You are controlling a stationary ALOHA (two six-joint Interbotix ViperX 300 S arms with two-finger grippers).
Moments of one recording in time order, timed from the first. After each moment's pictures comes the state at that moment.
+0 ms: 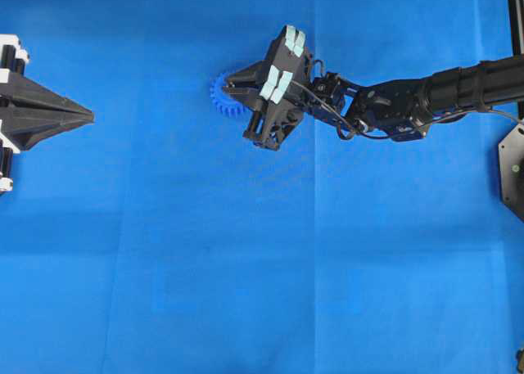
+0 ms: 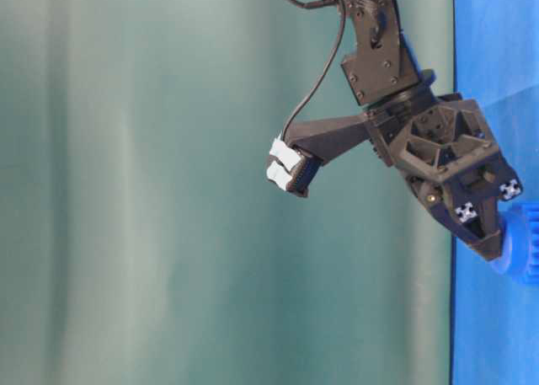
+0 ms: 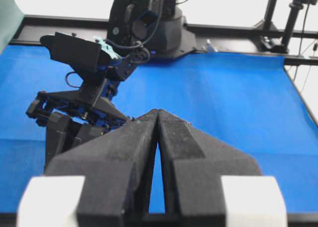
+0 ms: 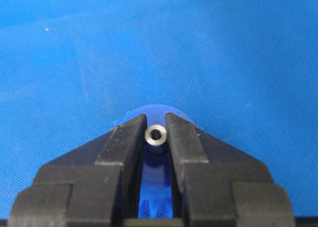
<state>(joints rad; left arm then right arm) 0.00 -0.97 1.20 0.00 -0.28 -0.04 -0.16 0.34 0.57 0.39 -0.53 -0.12</state>
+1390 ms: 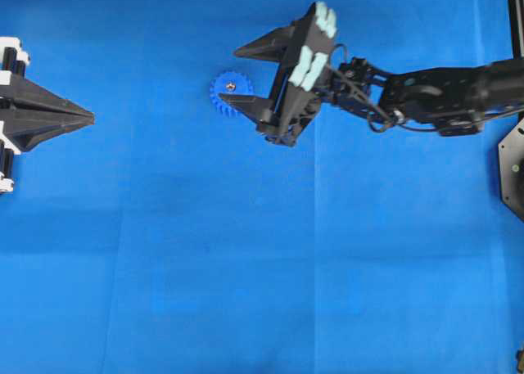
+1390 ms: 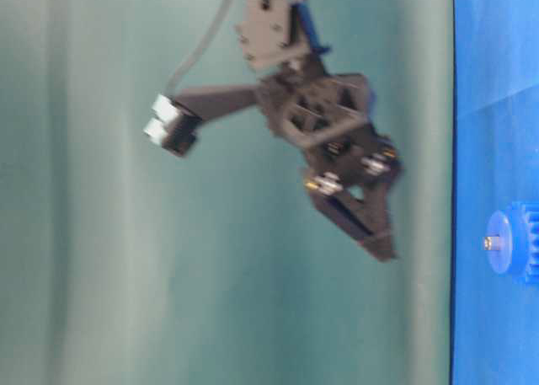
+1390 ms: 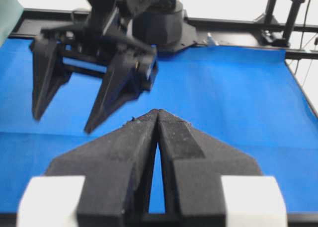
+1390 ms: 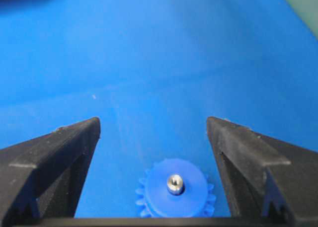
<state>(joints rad) 0.00 -0.97 1.22 0.00 -0.27 -0.04 -0.13 0.06 0.62 0.40 -0.43 -0.12</state>
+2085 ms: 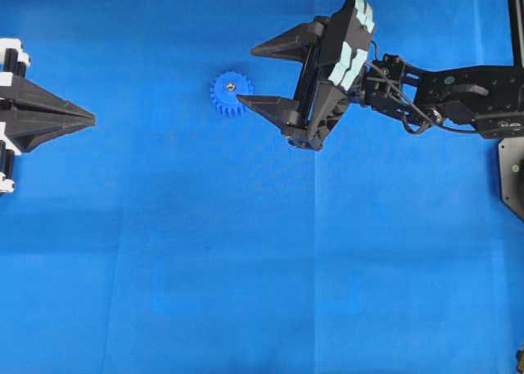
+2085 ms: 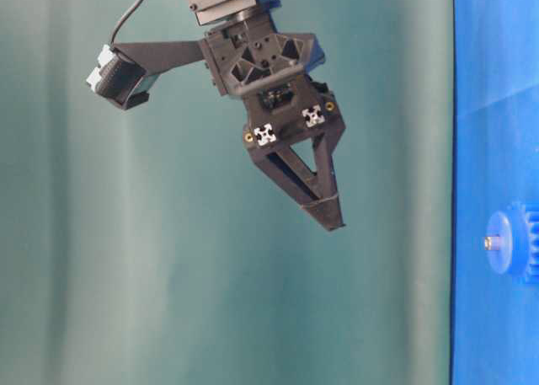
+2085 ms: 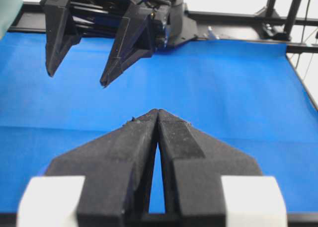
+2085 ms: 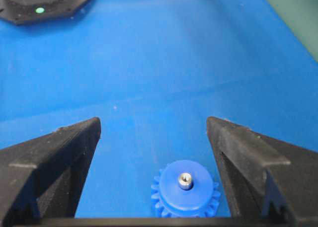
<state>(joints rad) 0.00 -0.97 1.22 0.00 -0.26 -0.04 -0.11 -0.05 0.69 0.40 -0.40 -0.13</state>
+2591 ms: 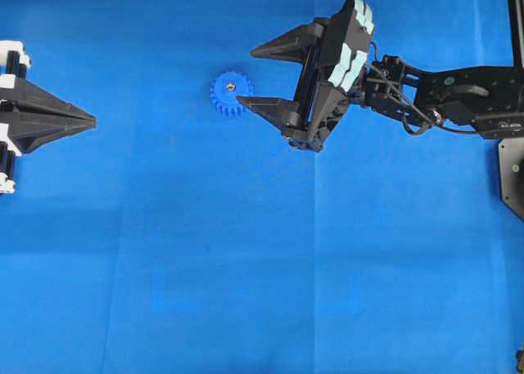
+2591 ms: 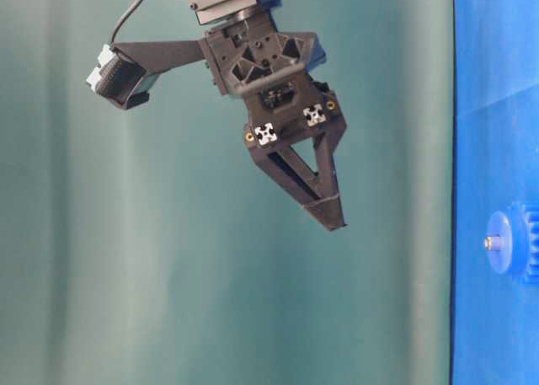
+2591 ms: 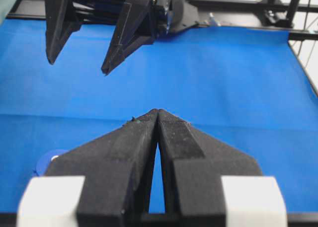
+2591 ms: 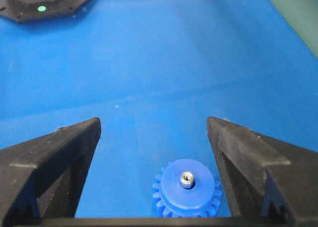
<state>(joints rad) 0.00 -0.98 1.22 0.00 -0.22 -0.04 -0.11 -0.05 0.69 0.40 -0.40 -0.13</state>
